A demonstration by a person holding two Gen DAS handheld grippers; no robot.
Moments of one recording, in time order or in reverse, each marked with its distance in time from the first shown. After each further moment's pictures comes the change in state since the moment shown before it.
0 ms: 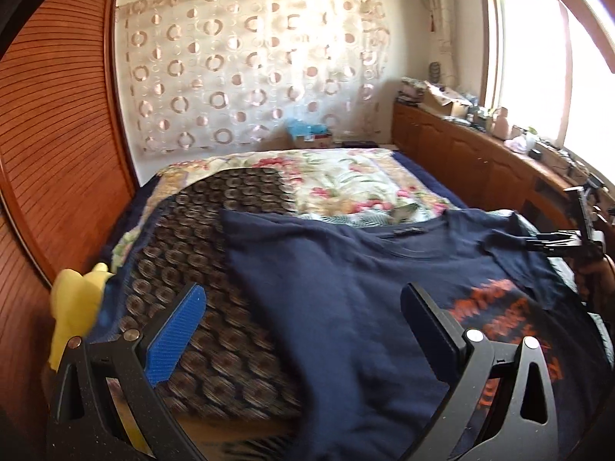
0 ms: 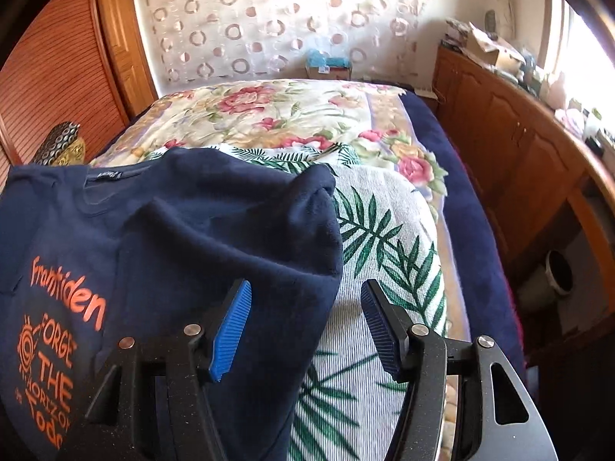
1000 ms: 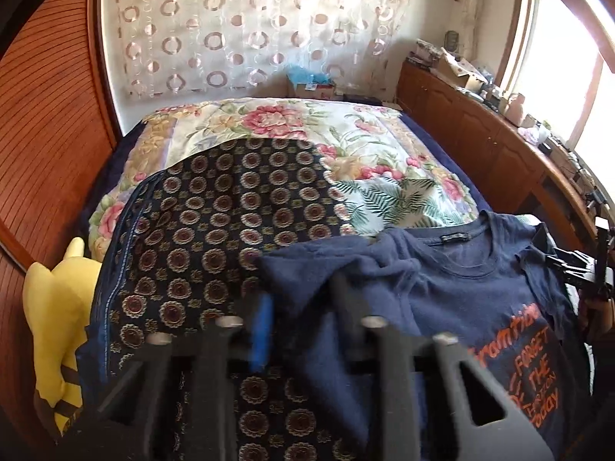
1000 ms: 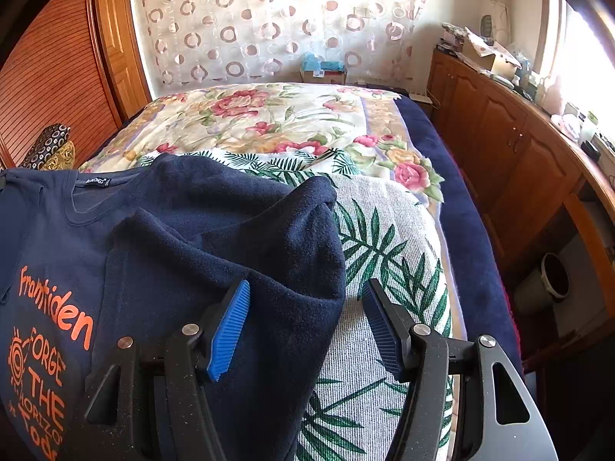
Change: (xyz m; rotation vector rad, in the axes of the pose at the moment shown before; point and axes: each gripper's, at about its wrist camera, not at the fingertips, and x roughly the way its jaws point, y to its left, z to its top) left arm 0.090 0.046 0.043 -0.071 0.222 -0.091; right arm 0.011 -0.010 -0.010 -0.016 -0.014 -0.024
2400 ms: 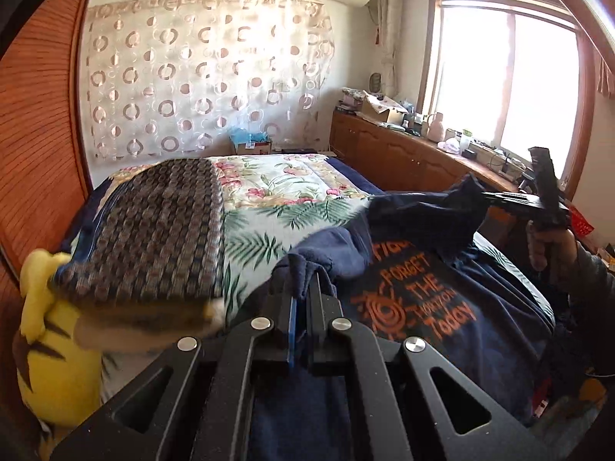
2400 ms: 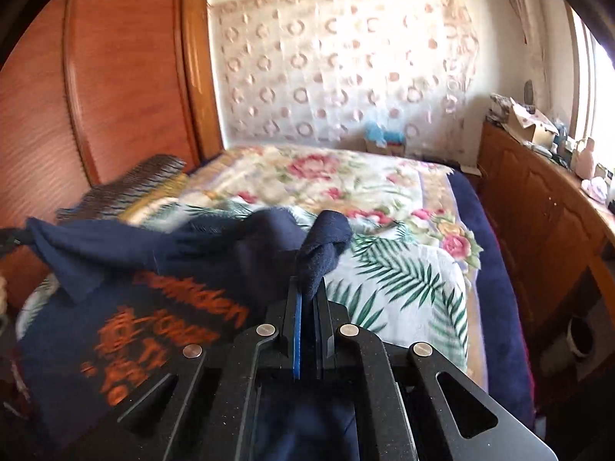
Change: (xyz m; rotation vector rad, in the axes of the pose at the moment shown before) left arm -0.158 -0.089 -0.157 0.115 -0.253 -0.150; right arm -0.135 0.021 -0.061 -0.121 -0.280 0.220
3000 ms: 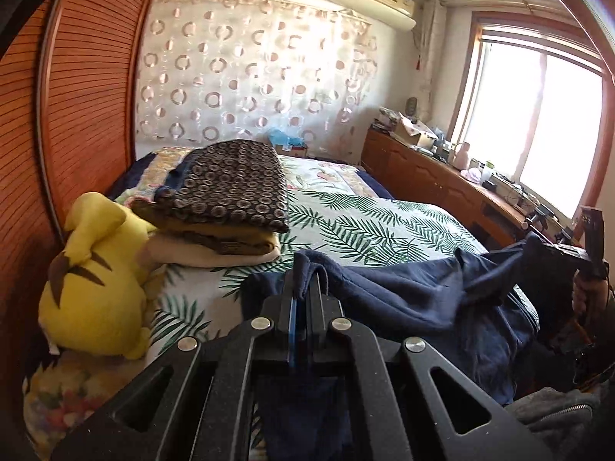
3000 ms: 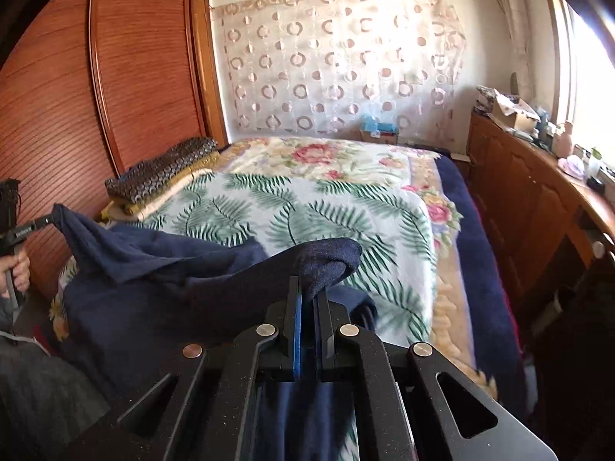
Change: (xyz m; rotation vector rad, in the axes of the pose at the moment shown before) left arm -0.092 0.034 -0.052 -0.148 -0.049 0.086; right arm -0.129 0.002 -0.064 0.012 0.061 -0.043
